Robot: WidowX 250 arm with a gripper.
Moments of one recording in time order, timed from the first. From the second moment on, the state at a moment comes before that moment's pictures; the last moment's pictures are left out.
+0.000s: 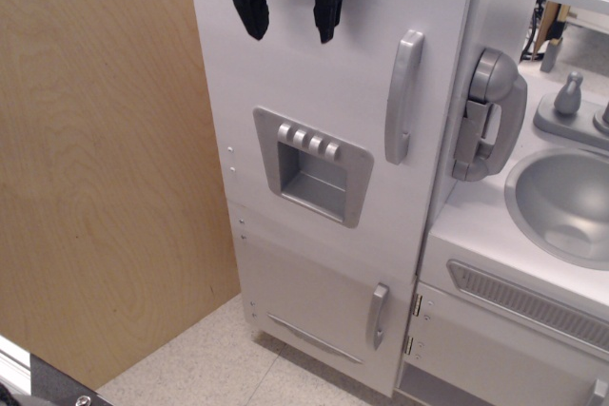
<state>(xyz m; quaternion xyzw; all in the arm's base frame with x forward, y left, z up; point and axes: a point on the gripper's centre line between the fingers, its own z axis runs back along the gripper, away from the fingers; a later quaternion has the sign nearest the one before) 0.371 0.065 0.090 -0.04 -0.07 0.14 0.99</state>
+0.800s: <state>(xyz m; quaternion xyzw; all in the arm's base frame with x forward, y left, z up) 0.355 0.070 0.106 -0.03 -0.12 0.13 0.98</state>
